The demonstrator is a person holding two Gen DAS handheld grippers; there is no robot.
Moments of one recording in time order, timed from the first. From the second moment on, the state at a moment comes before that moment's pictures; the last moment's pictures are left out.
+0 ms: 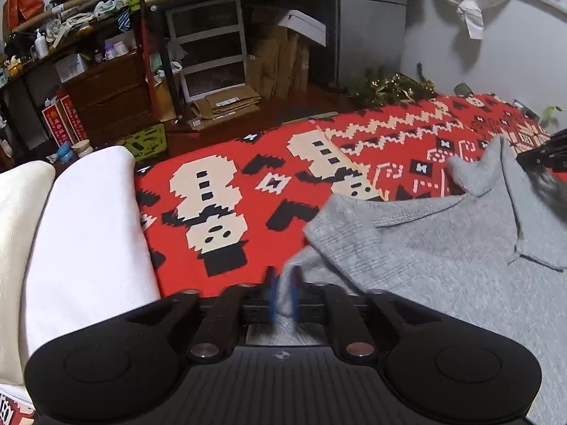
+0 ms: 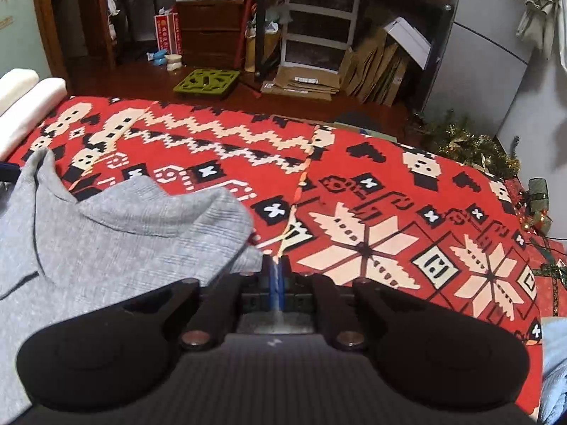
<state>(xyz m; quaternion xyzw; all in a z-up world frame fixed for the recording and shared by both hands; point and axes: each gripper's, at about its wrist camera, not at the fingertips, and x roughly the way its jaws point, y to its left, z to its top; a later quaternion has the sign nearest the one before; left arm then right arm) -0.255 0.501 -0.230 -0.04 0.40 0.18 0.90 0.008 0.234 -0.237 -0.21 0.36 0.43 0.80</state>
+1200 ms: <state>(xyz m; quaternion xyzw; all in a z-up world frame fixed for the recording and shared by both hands) -0.297 0.471 -0.191 -0.14 0.33 0.13 0.92 -0.030 0.173 -0.192 0.01 0.40 0.46 0.79</state>
